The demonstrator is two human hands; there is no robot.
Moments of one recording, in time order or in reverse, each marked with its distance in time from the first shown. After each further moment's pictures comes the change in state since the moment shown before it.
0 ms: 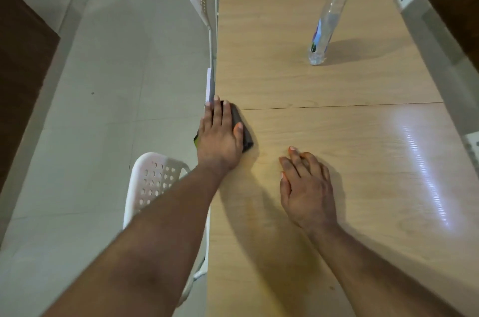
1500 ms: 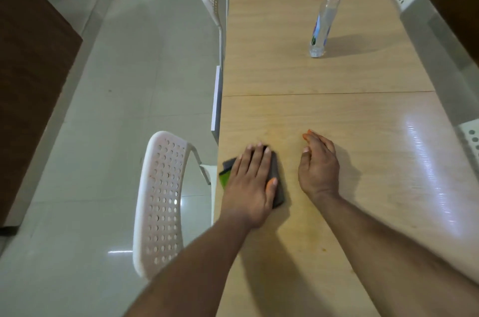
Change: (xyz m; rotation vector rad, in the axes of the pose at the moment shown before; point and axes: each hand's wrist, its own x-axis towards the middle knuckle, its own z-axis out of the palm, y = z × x) left_hand -0.177 0.044 0.015 -0.015 -0.094 0.258; right_hand -0.011 0.021 0.007 0.537 0.327 0.195
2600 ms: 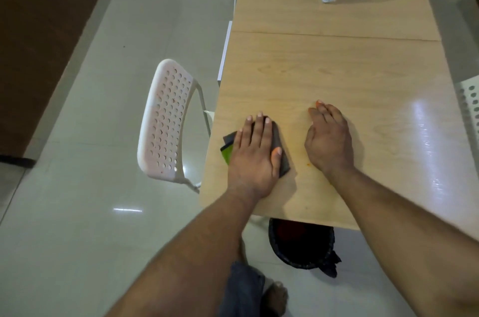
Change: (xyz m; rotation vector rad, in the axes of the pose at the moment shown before) left_hand -0.111 0.070 0.044 -0.010 0.089 -0.193; right_hand -0.093 0.048 -0.054 -0.329 -0.170 -0.251
